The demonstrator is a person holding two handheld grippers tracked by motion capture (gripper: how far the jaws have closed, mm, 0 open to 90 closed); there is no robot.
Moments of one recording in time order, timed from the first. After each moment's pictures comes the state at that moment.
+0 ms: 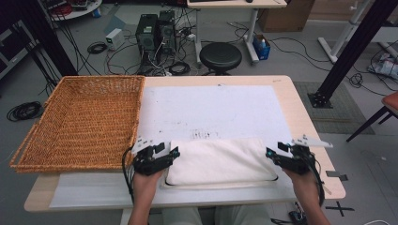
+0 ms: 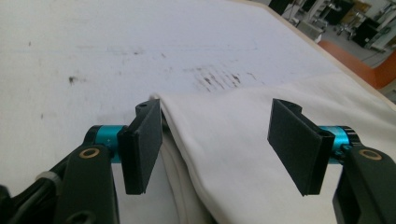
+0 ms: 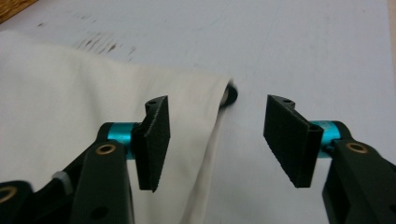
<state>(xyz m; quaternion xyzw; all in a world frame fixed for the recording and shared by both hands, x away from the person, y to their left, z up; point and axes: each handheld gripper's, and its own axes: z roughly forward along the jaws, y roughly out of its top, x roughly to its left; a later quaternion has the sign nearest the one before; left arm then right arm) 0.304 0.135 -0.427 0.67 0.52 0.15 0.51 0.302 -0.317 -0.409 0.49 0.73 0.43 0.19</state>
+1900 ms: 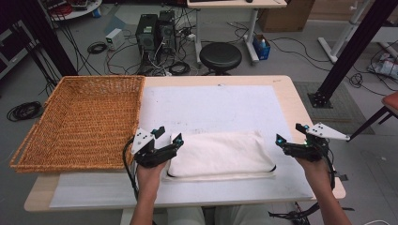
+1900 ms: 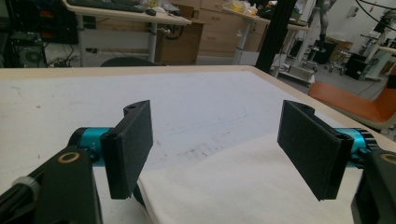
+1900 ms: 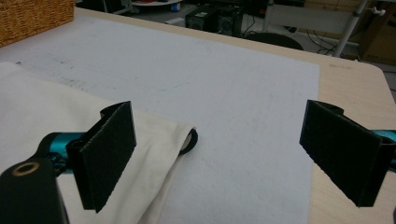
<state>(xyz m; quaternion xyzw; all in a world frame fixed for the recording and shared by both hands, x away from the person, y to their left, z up) 0.291 0.126 -0.402 0.63 0.44 0.24 0.59 0.313 -0.353 -0.390 0.43 0.71 0.47 0.29</state>
